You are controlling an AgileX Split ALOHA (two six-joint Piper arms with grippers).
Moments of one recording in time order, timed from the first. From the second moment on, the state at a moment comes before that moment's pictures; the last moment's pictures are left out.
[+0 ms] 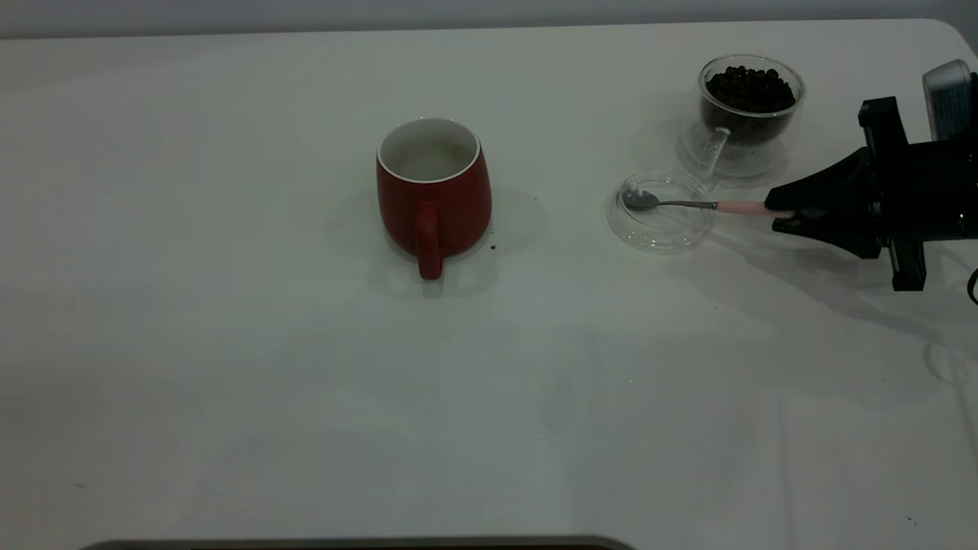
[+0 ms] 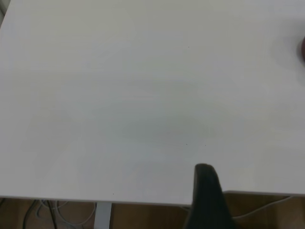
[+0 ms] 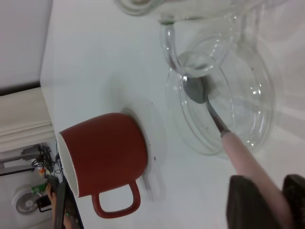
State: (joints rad) left arm 0.00 -0.02 -0.49 0.03 1.14 -0.04; right arm -0.25 2.50 -0.95 1.80 0.98 -1.42
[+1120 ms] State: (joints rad) left arm 0.00 -0.02 -0.49 0.03 1.14 -0.05; right arm -0.21 1.81 -0.93 0.55 0.76 -0.26
